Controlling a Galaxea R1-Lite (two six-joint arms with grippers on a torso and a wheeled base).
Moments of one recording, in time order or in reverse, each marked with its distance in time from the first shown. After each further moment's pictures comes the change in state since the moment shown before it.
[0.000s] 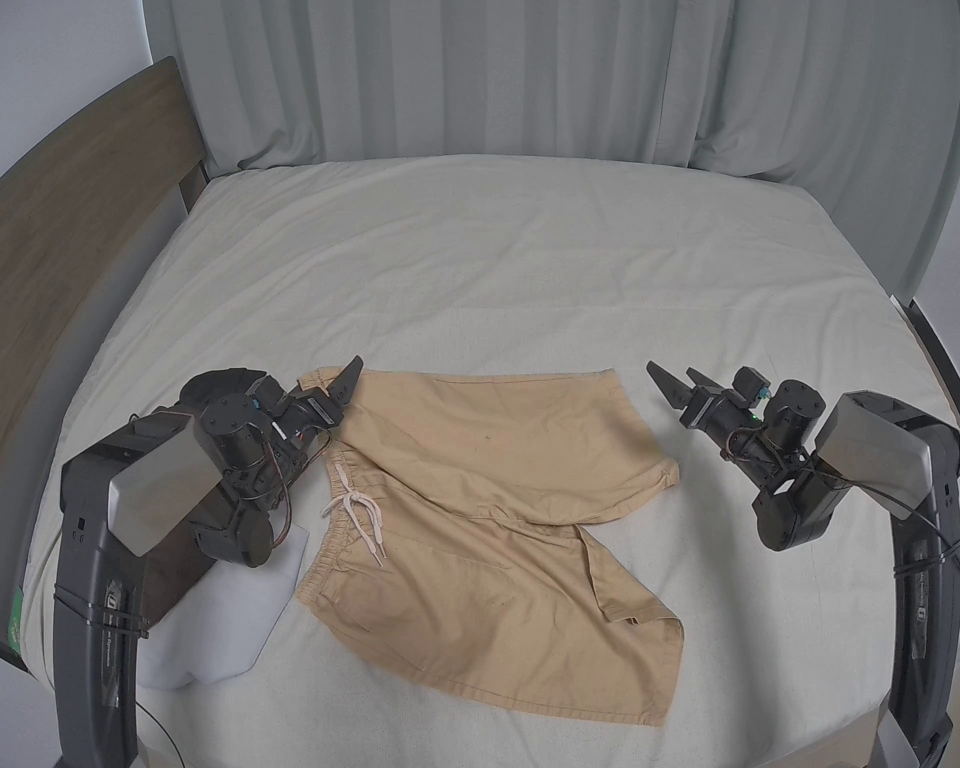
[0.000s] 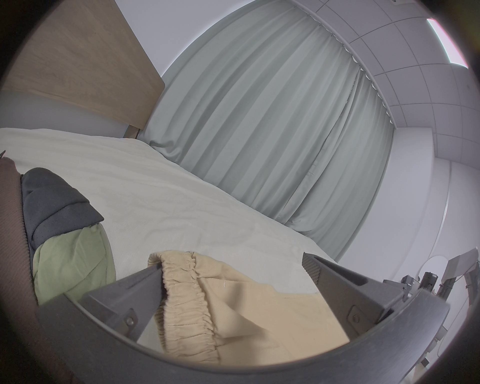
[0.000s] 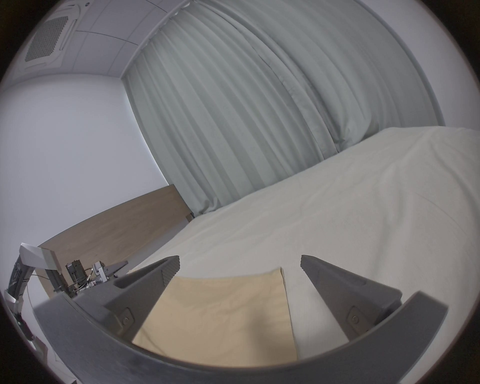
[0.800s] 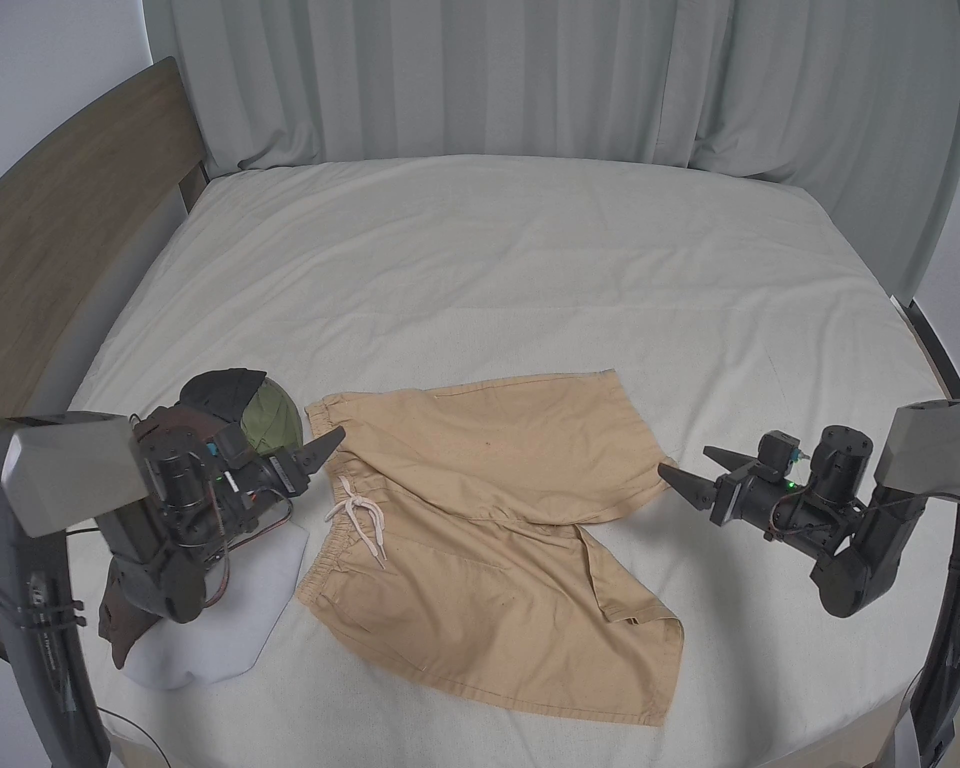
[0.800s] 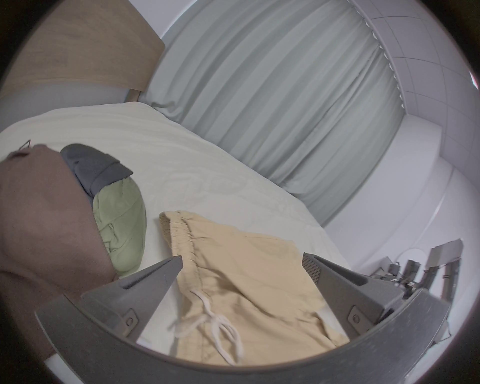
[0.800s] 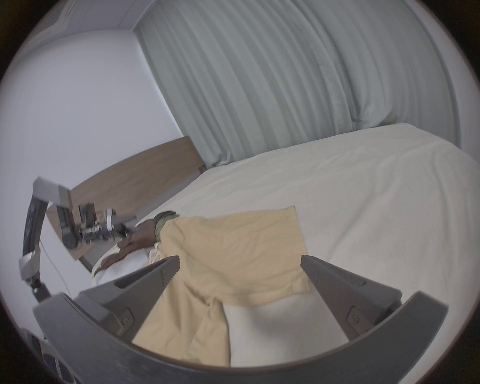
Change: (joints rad) left arm 0.025 -0.301 0.596 -0.007 -0.182 0.012; right arm 0.033 -0.303 0.625 0.000 0.099 -0.259
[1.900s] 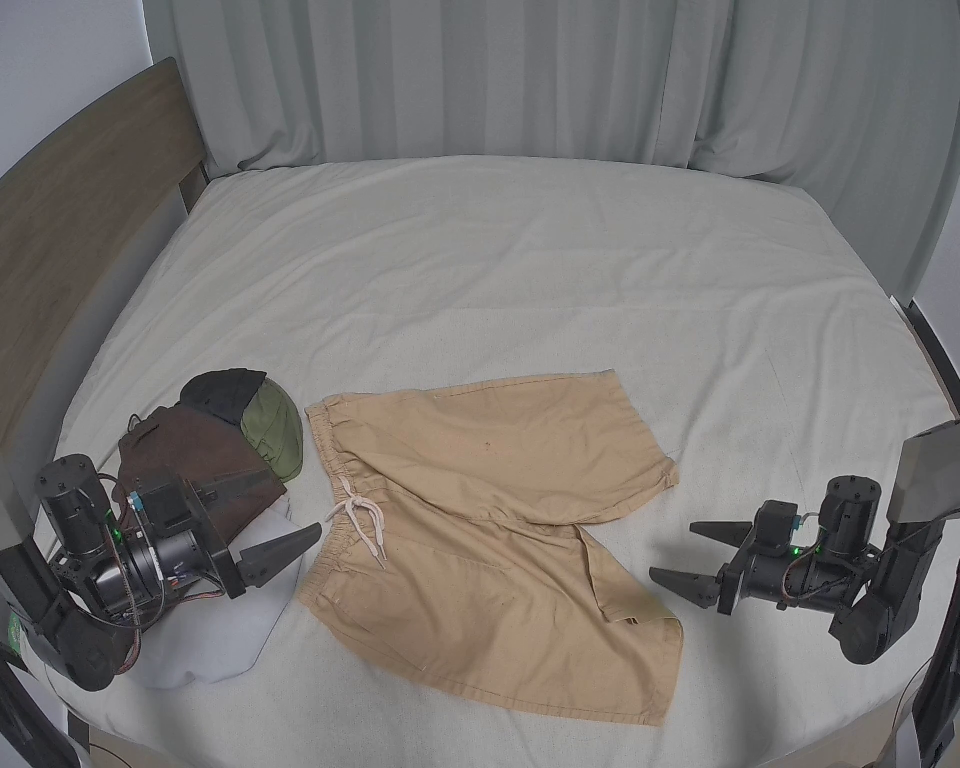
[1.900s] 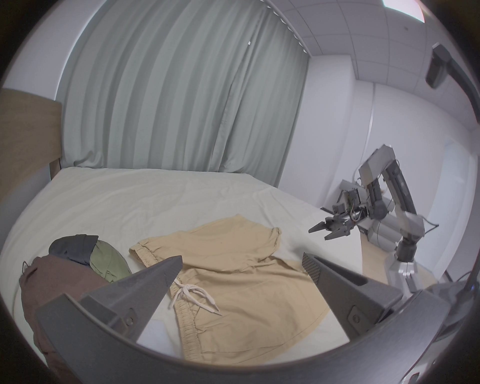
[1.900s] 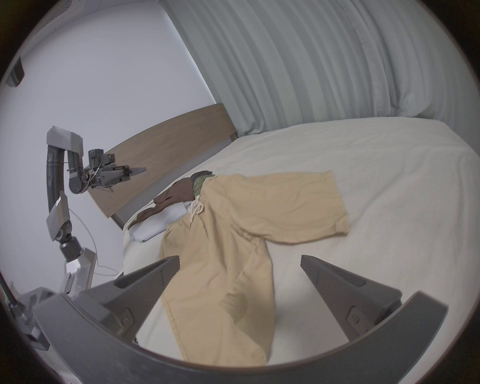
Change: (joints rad) left arm 0.043 -0.431 0.472 0.002 -0.375 0.535; right arm 0.049 -0.061 0.276 0.002 0.150 -0.193
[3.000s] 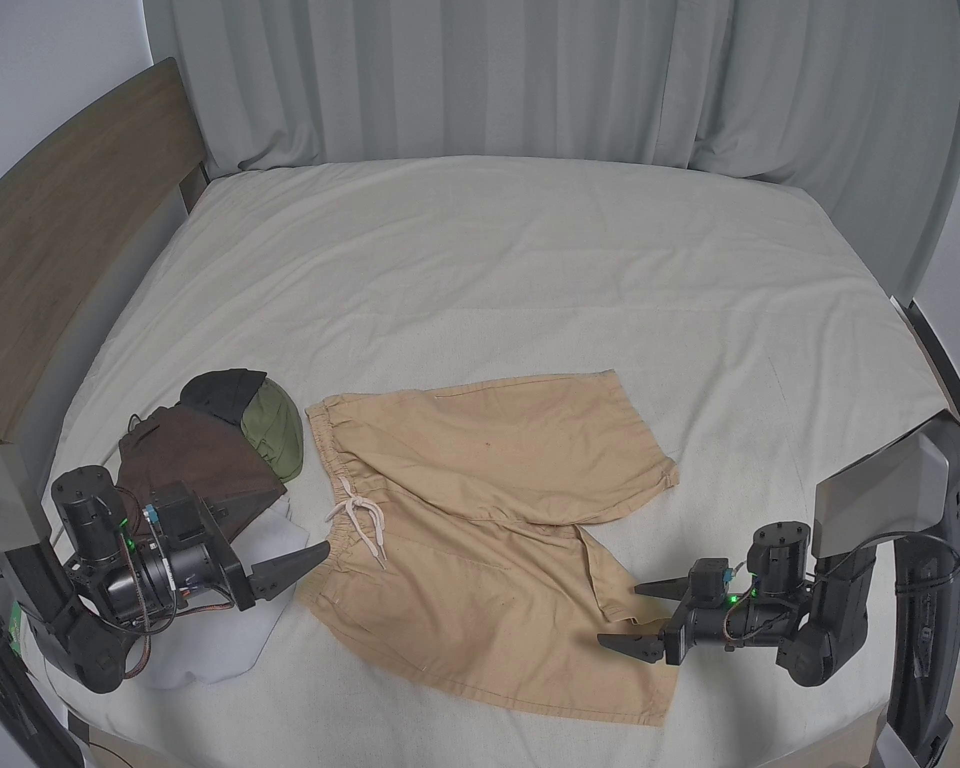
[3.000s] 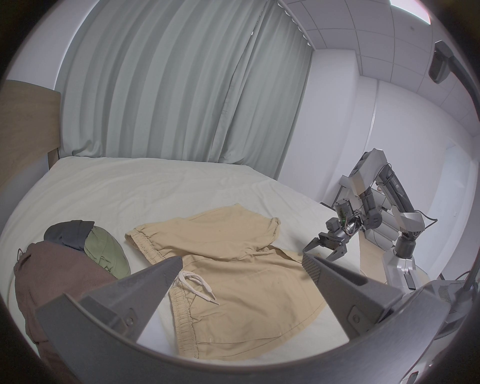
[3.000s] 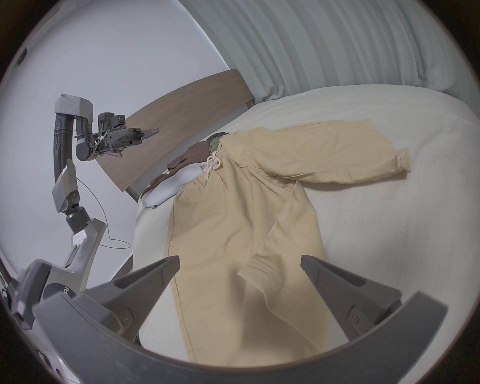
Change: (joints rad) left arm -0.004 0.063 0.009 -0.001 -0.001 0.026; right arm 0.116 0.258 -0.072 0.005 0.010 -0.063
